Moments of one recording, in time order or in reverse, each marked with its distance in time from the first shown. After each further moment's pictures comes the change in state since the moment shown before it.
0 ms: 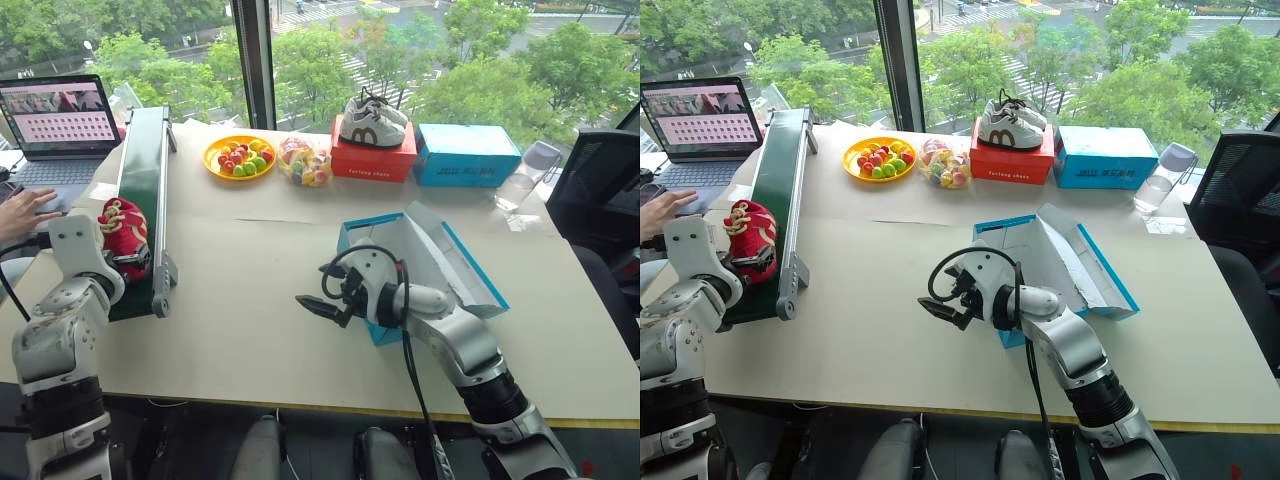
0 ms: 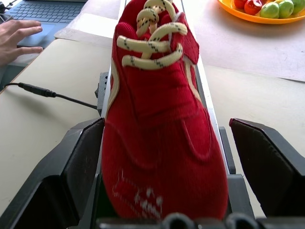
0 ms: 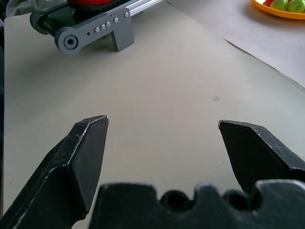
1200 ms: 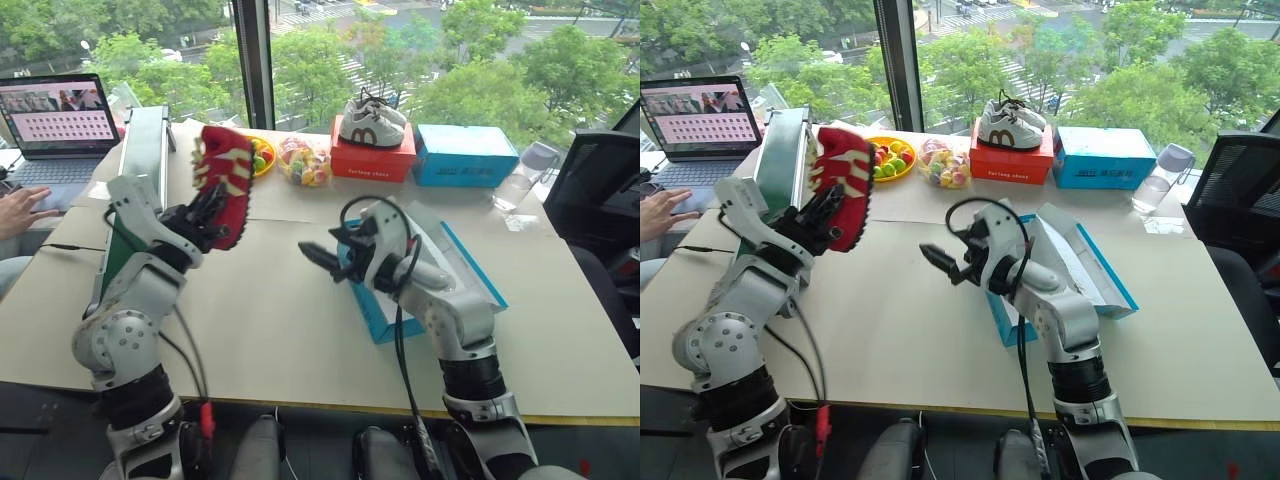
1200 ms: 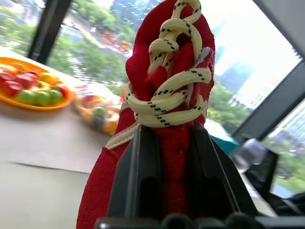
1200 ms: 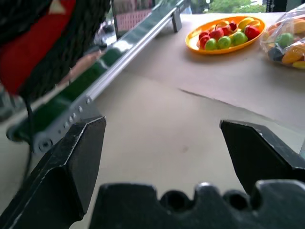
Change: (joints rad) left arm -0.111 -0.424 -0.012 -0.324 -0.585 0.033 -0.059; right arm -0.150 0.318 -0.419 0.062 0.278 0.259 -0.302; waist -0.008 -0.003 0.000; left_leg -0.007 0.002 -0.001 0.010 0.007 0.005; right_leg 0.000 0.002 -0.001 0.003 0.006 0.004
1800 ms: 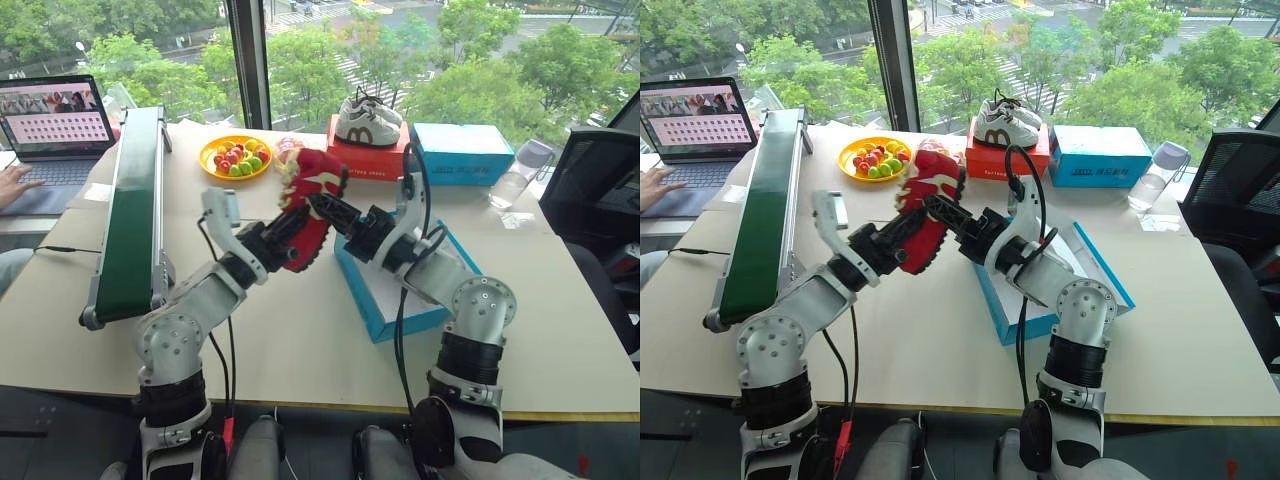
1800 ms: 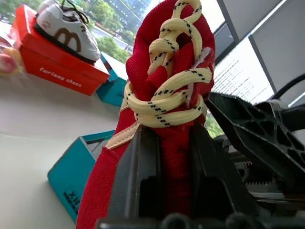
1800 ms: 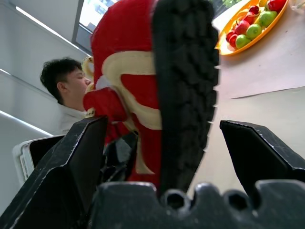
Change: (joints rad) left arm -0.004 -0.024 -0.230 0.071 -0.074 -0.007 0.016; right arm -0.073 0.095 -0.227 -0.003 0.504 0.249 -0.348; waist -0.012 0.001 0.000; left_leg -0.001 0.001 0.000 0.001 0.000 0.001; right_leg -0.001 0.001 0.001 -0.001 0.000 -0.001
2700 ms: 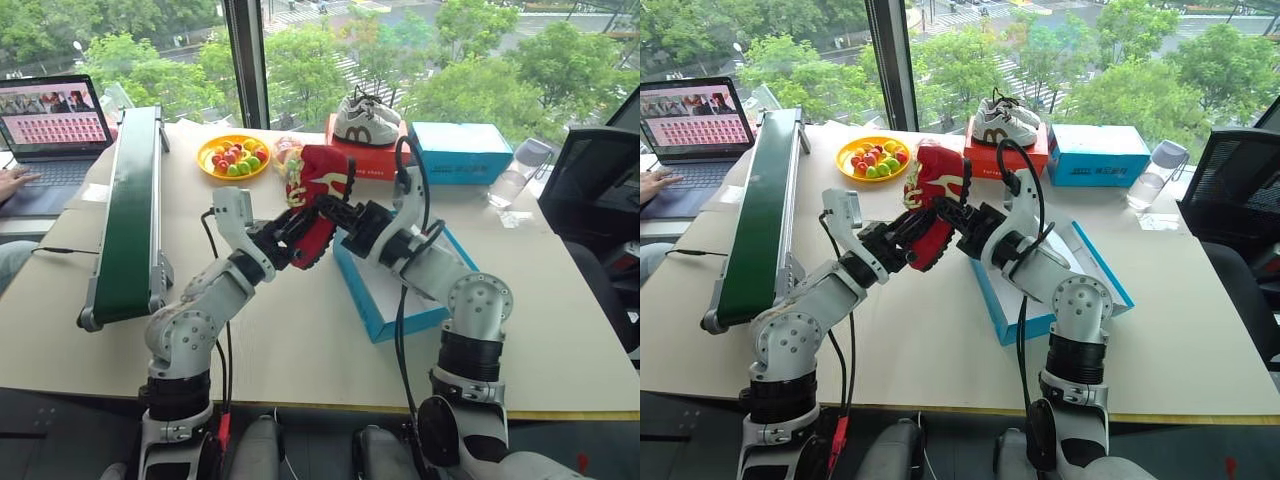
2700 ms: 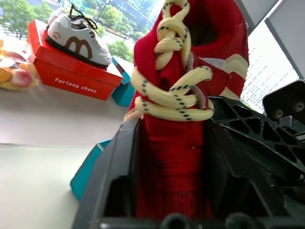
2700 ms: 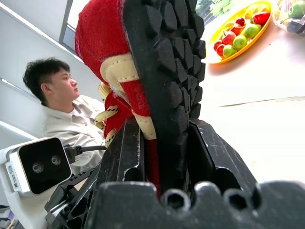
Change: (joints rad) left arm 0.026 0.069 -0.118 0.005 0.161 -0.125 -0.053; right arm 0.001 -0.034 0.064 0.006 -0.020 -0.096 -0.050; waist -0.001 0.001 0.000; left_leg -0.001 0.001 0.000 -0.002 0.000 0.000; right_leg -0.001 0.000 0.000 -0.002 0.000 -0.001
